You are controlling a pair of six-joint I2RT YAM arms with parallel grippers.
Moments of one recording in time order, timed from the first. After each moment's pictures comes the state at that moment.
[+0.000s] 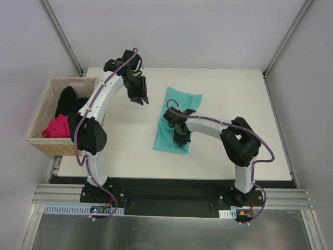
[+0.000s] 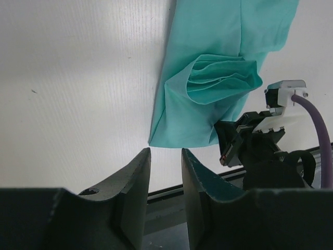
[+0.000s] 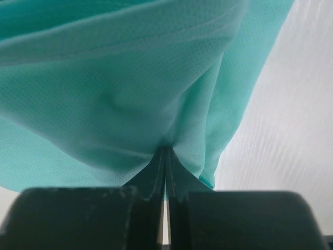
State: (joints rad) left arm -0.33 1.92 2.00 -1.25 0.25 -0.43; right arm 0.83 1.94 1.36 -0.83 0.20 0.87
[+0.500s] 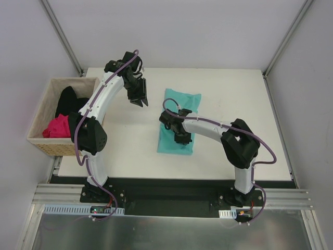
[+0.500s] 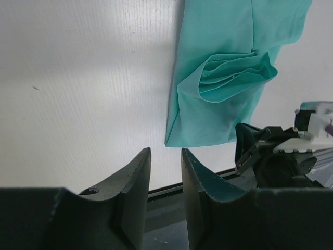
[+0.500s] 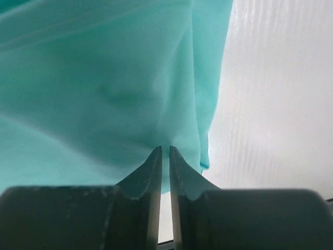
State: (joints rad) left arm -0.33 1.91 1.97 -1.25 0.25 -0.41; right arm 0.88 1.93 1.40 -0.98 0.38 0.95
